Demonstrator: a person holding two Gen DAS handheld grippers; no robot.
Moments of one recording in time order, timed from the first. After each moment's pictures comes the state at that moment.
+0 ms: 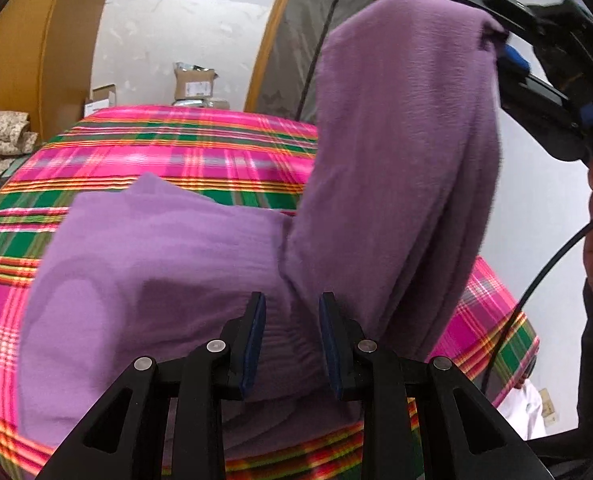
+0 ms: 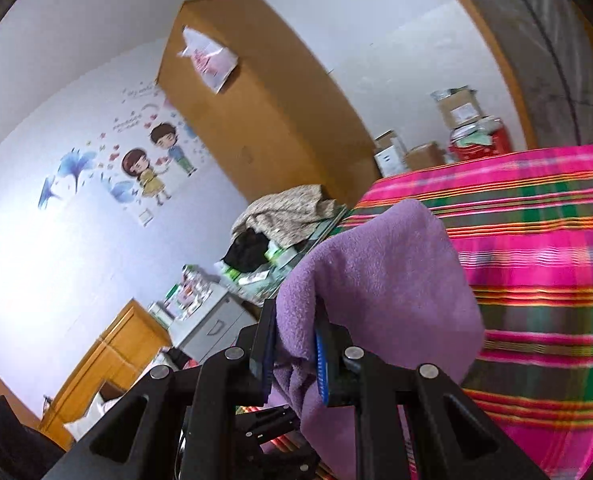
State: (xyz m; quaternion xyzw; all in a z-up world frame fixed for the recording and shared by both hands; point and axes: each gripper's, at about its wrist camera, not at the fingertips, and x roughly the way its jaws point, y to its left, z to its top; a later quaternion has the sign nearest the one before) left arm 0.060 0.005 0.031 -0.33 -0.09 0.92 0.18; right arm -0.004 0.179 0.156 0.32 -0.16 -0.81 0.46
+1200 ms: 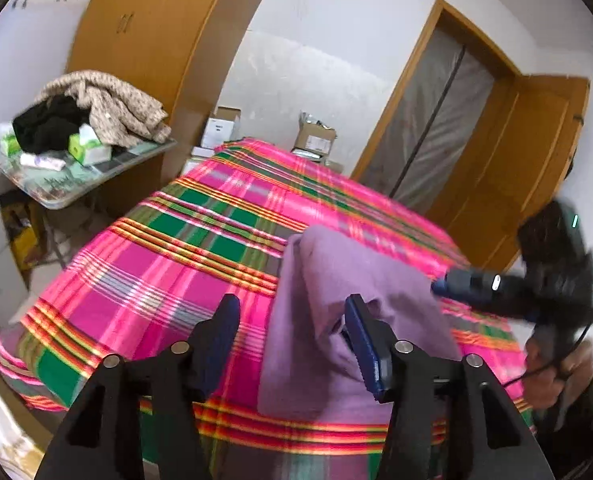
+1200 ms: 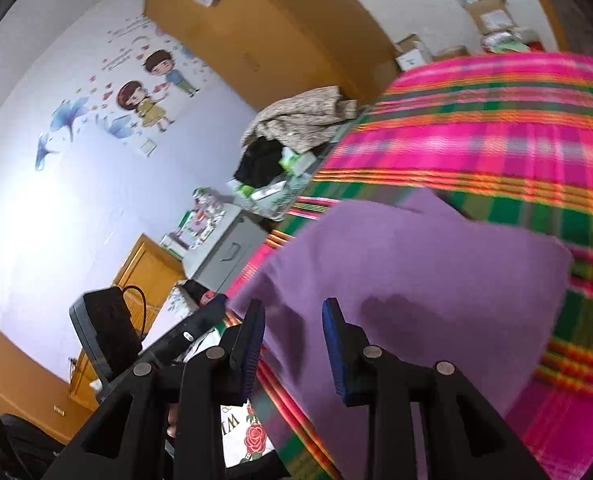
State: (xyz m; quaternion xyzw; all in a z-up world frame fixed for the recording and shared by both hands) left arm 0.116 -0.144 0.050 -0.26 -0.22 0.94 0.02; right arm -0.014 0.097 0.061 0.45 -0.14 -0.73 0.49
